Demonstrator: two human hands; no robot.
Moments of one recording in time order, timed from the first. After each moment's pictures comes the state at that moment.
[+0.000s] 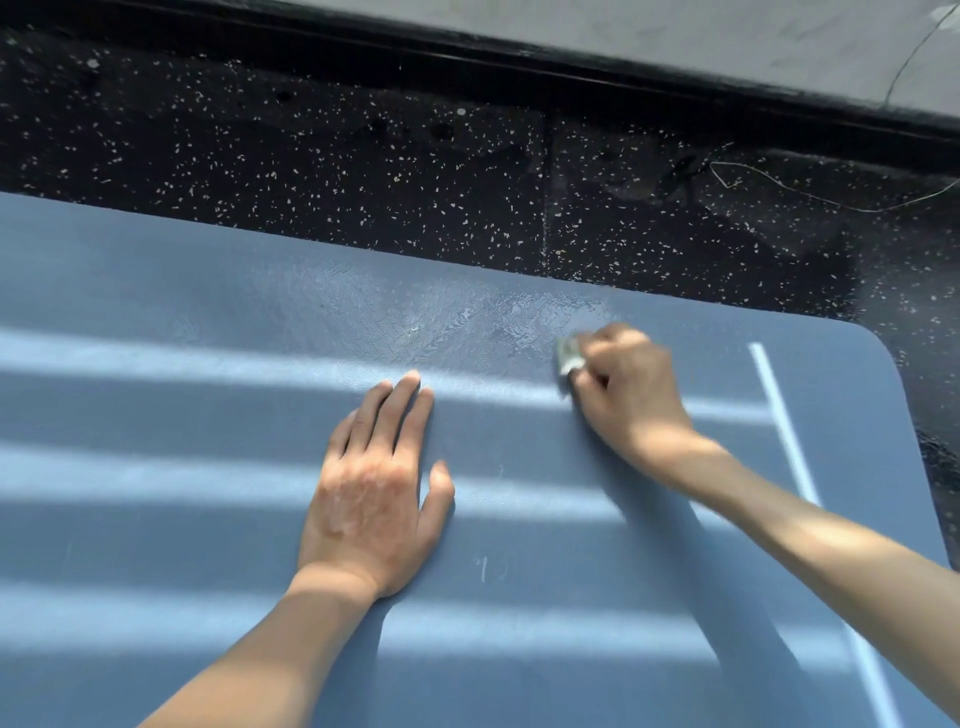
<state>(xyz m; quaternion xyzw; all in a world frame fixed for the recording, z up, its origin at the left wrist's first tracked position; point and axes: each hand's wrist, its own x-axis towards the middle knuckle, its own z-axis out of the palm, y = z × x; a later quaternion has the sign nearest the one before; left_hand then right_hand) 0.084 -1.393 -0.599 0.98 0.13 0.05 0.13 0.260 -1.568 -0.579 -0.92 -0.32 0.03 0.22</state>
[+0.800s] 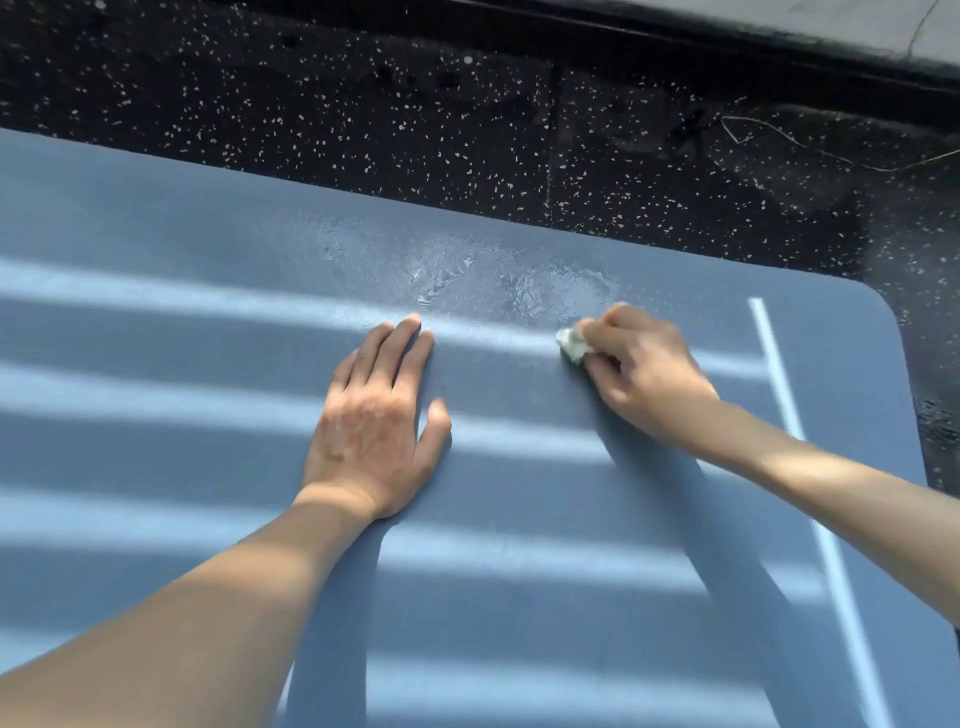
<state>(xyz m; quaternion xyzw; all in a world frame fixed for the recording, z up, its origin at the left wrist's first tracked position) 0.085 -1.393 -0.601 0.98 0.13 0.05 0.13 0.247 -1.592 -0.562 -0.90 -0.40 0.07 0.17</state>
